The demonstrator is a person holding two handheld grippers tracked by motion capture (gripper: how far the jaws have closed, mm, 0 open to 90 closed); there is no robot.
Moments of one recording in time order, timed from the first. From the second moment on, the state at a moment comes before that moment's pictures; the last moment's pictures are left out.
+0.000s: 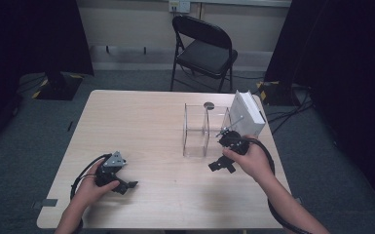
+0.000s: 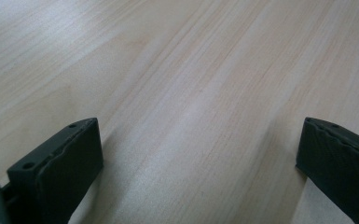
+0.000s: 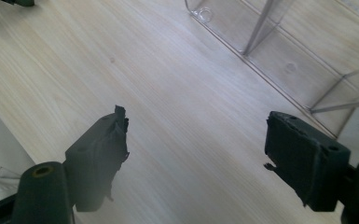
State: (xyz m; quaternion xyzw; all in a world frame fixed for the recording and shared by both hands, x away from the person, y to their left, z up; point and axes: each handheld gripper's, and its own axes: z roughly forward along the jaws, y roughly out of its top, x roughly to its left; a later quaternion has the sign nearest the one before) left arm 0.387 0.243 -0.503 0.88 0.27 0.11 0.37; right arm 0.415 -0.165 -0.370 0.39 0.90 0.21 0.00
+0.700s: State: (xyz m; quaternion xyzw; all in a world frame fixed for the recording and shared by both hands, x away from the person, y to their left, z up) left arm 0.387 0.242 -0.504 0.88 0.28 0.11 0.37; right arm 0.411 -0.146 -0.392 0.37 0.90 0.22 -0.01
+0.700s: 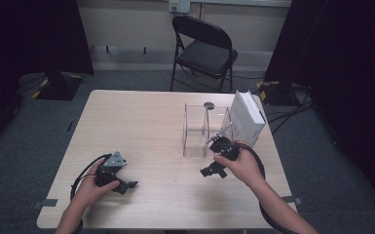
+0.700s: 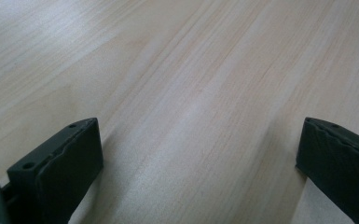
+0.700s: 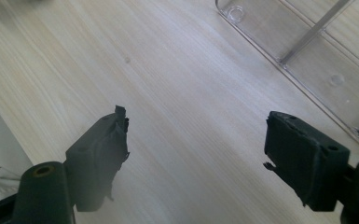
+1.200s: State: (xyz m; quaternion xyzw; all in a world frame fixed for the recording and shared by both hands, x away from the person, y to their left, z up) left arm 0.386 0.242 -0.504 0.88 0.28 0.11 0.38; right arm 0.411 -0.135 -0.403 0.36 0.90 0.23 -0.02
